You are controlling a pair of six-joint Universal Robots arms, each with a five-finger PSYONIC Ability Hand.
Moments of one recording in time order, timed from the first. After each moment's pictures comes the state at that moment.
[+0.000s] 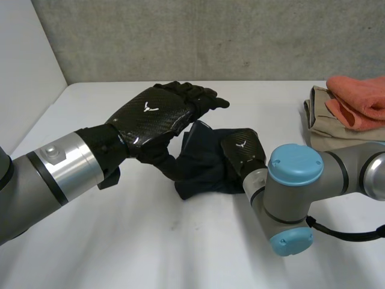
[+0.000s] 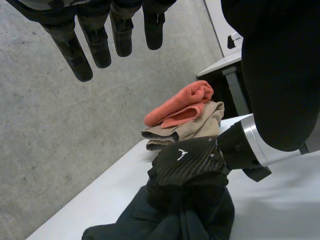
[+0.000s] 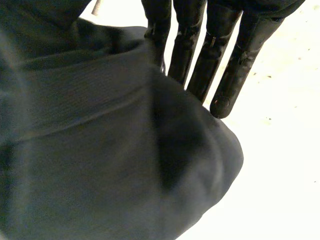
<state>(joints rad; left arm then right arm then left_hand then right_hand) 4.29 -1.61 -1.61 3.18 -0.88 3.30 2.18 -0.85 1.42 -0.41 1.62 2.82 0.17 0.20 0.21 0.20 0.04 0.77 0.90 0.90 0.90 0.67</state>
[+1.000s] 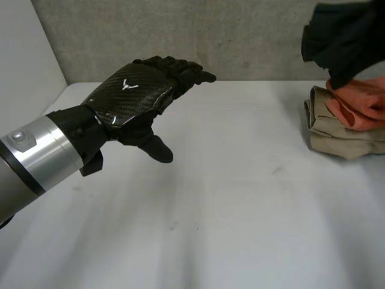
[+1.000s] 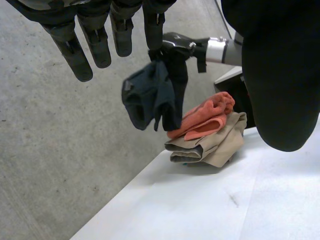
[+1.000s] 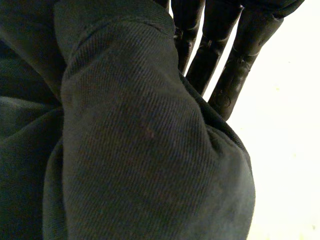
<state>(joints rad) 4.34 -1.52 -1.61 3.18 -0.89 3.27 1.45 -0.86 0.93 -0.80 1.01 3.17 0.17 0.20 0.21 0.20 0.04 0.95 1.17 1.16 1.19 0.93</state>
